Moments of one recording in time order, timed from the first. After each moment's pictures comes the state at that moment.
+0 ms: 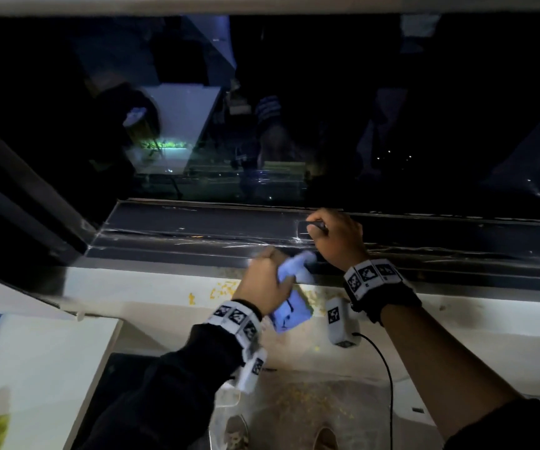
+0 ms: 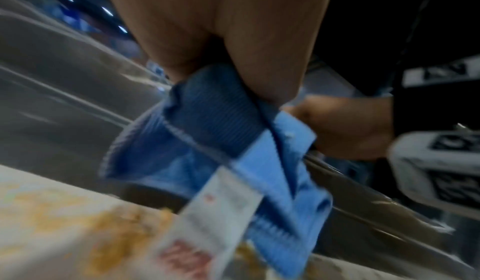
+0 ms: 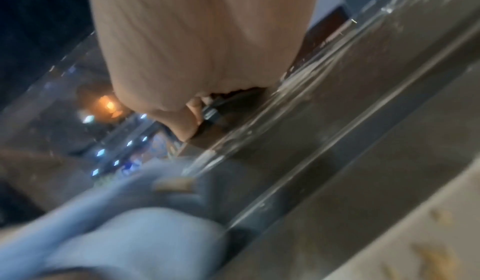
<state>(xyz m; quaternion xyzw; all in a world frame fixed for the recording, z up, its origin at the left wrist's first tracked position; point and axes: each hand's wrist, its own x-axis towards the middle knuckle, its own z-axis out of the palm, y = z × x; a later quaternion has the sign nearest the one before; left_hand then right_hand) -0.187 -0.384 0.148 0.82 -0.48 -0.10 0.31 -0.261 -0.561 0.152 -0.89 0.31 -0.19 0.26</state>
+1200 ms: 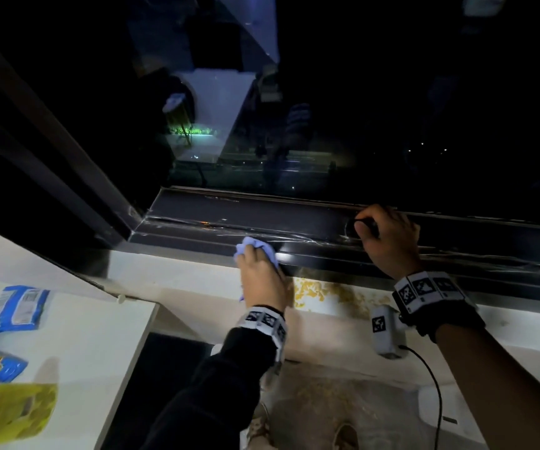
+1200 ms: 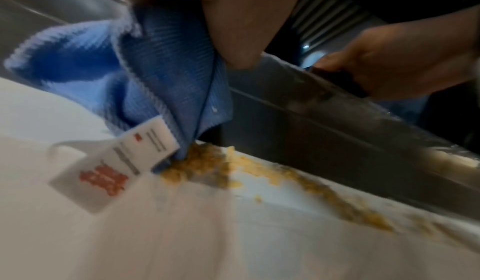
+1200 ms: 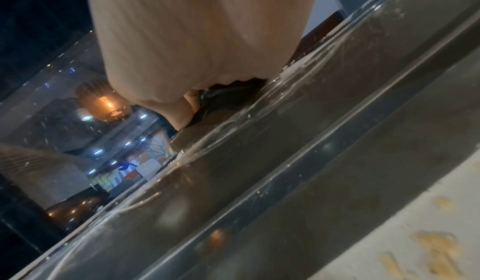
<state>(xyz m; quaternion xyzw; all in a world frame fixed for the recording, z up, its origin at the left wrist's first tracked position) -0.155 -0.349 0.123 0.94 -0.18 -0.03 0.28 -0.259 -0.552 0.146 -0.90 0.34 -0.20 0.20</state>
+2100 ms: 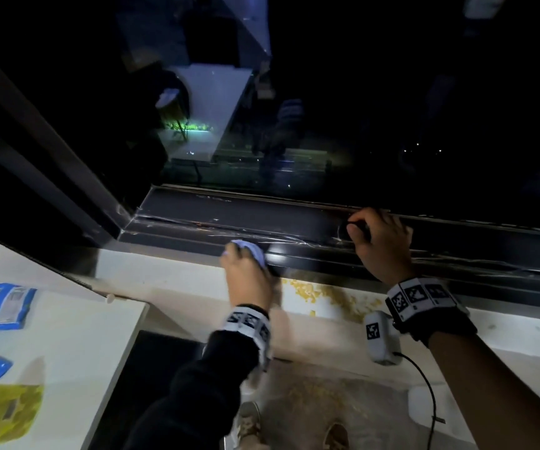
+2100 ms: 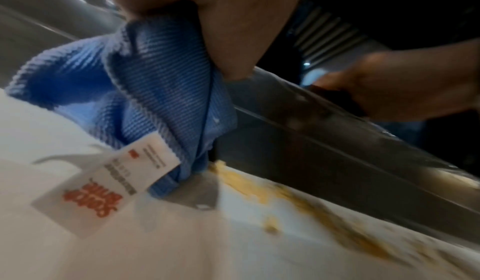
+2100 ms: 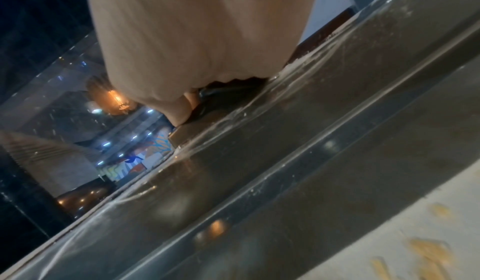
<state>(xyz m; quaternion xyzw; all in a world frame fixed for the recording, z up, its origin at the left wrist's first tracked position) -0.144 -0.349 0.119 0.94 -0.17 -0.03 0.28 -0.261 -0.553 0.143 -0.90 0.33 -0.21 0.20</state>
